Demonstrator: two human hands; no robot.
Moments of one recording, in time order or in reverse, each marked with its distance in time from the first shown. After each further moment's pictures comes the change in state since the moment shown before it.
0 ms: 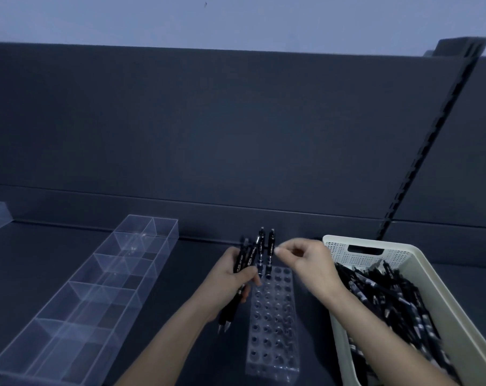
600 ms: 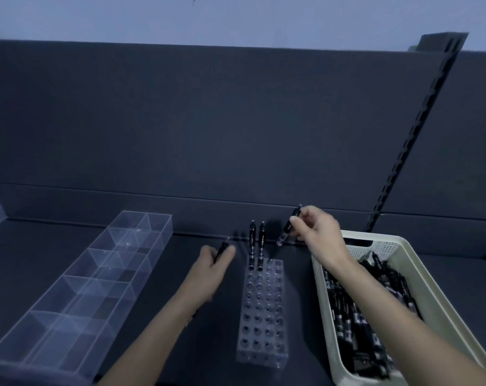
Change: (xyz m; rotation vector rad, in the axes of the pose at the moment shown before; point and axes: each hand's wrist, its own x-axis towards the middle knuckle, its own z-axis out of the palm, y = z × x) left_hand -0.001 -0.010 -0.009 0.241 0.196 -0.170; right_hand 0.021 0.003 -0.035 -0.032 0.104 -0.055
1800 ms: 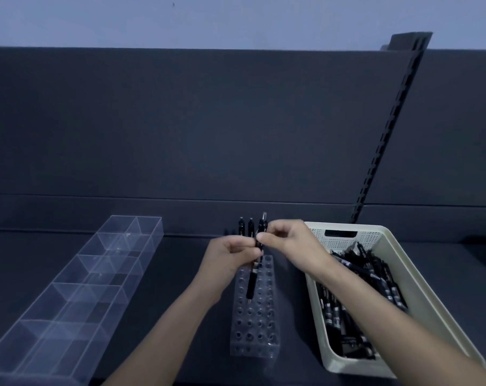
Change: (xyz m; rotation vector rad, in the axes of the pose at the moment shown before) left_hand -0.009 0.035 0.030 -0.407 -0.103 0.249; right_hand -0.032 -0.023 0.005 0.116 -0.293 -0.018
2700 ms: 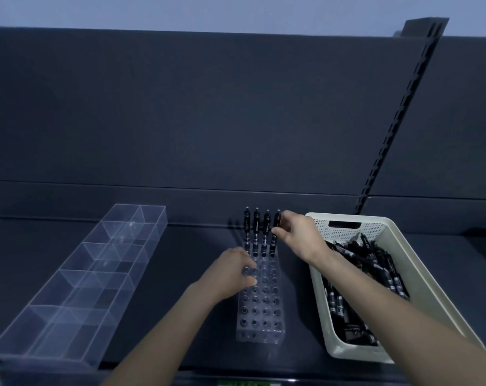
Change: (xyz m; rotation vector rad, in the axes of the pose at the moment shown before) left_hand 0.013 -0.049 -0.020 1.082 -0.334 0.078; right_hand 0.023 0.038 0.005 -0.480 0.131 0.077
